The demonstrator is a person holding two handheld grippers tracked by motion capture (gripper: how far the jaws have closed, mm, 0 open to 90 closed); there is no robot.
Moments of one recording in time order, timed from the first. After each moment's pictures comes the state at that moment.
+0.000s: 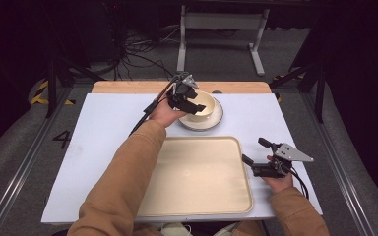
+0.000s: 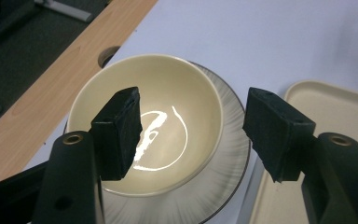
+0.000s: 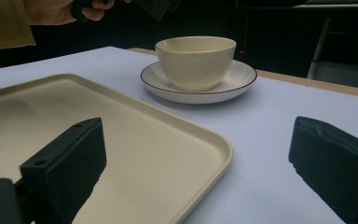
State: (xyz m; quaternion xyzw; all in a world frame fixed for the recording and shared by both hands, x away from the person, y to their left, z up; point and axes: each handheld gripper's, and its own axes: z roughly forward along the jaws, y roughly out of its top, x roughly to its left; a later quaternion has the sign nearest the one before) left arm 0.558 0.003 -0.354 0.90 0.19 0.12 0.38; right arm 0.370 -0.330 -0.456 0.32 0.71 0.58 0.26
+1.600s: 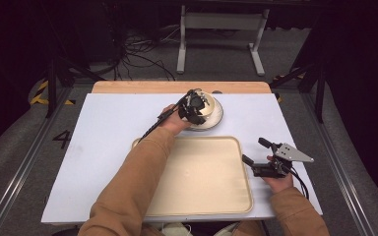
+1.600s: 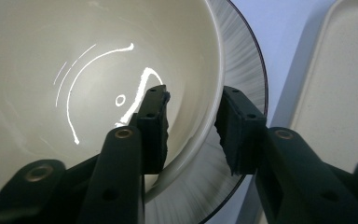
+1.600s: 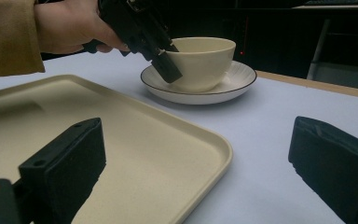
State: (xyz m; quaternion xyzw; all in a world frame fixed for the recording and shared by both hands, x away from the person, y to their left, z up) left arm 0.562 -0.036 -0.402 0.94 0.18 0.09 0.26; right arm 0.370 -0.331 -0.456 0.32 0.71 0.58 0.26
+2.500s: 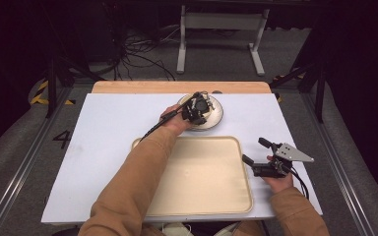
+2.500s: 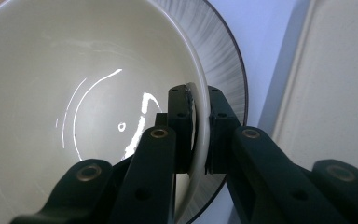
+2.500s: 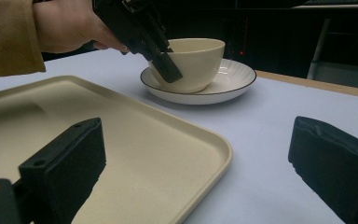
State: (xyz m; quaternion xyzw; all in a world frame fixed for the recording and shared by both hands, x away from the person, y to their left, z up) left arm 0.552 -0.049 -0.394 0.96 0.14 0.11 0.23; right arm 0.370 -0.331 -0.456 0.32 0.71 0.58 0.26
